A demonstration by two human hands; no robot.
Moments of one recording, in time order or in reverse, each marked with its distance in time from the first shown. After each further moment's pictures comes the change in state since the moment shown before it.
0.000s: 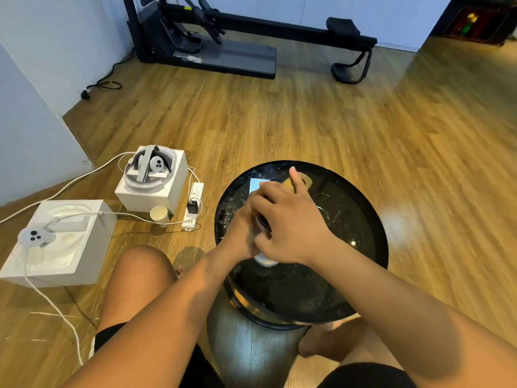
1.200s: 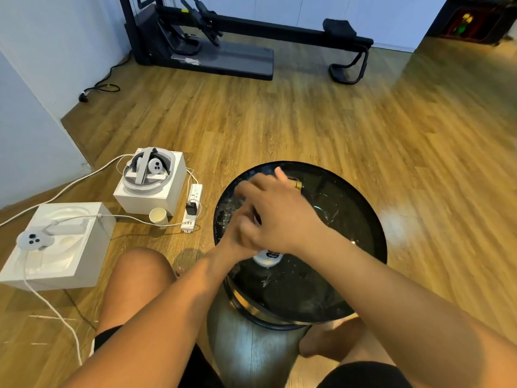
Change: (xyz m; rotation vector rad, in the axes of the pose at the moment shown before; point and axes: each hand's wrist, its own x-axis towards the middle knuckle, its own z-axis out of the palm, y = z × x) left_hand -0.001 -0.008 0.003 0.046 -0.073 0.013; right_hand 0.017 -0.010 -0.012 0.028 -0.104 0.049
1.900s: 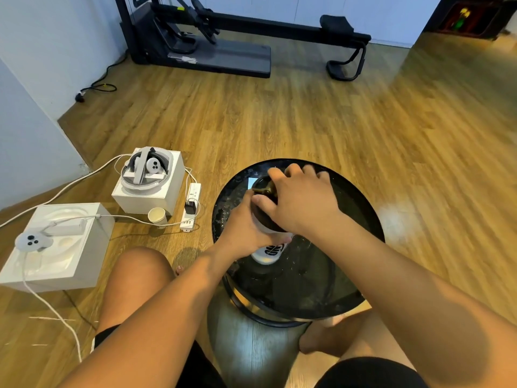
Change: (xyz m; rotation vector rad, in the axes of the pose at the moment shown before) left_hand 0.000 0.002 -0.006 -0.002 0.022 -0.098; right_hand 0.002 0.023 -0.010 -0.231 -0.089 0.355
